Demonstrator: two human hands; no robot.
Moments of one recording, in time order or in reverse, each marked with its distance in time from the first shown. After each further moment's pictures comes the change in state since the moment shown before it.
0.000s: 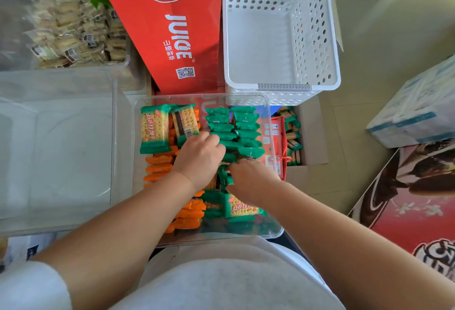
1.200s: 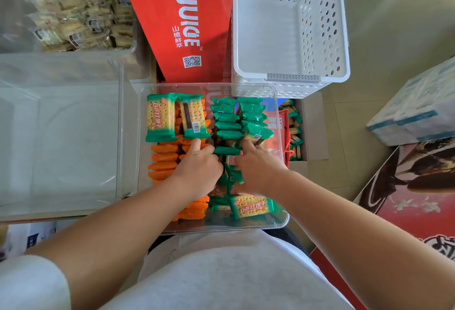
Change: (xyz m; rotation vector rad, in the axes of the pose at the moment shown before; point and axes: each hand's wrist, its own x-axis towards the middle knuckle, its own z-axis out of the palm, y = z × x) left_hand -0.034 0.006 0.024 0.180 -0.270 0.115; right_hand -0.003 -0.001 -0.004 -0.160 -0.074 0.003
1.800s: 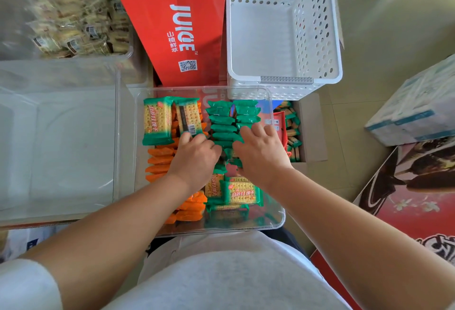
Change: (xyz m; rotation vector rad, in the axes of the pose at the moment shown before) left_hand 0.006 -0.006 -0.005 -0.120 0.319 -0.210; right_hand -0.003 0.014 -0.009 -0.205 0.437 -0.020
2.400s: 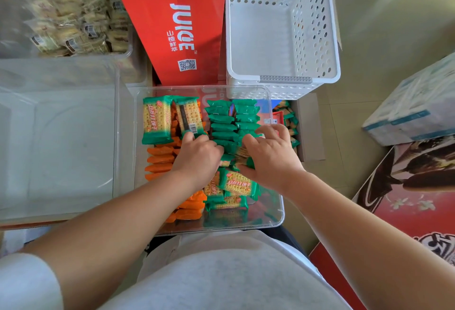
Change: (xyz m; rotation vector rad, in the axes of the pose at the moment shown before) left_hand 0.009 0.007 -0.008 0.003 -0.173 -0.028; right_hand -0.016 0.017 0.016 0.171 0.158 0.059
